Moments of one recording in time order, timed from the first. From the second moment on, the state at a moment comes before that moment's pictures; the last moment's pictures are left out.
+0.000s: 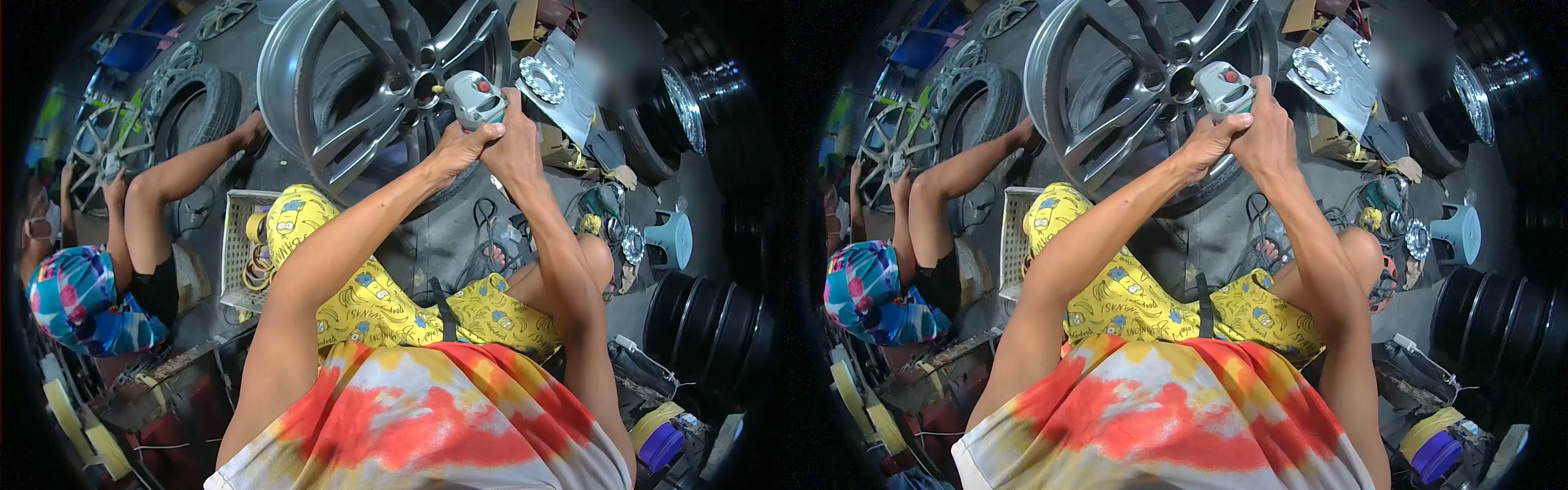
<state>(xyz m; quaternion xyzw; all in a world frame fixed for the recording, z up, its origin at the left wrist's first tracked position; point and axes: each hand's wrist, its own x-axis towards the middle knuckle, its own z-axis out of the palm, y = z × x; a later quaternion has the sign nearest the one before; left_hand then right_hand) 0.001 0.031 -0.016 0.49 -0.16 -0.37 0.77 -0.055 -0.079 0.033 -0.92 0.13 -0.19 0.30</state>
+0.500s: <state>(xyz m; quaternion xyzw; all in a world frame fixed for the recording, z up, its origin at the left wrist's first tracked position) 0.006 0.042 0.013 0.45 -0.11 -0.42 0.78 -0.038 -0.062 0.074 -0.95 0.16 -0.12 0.22</state>
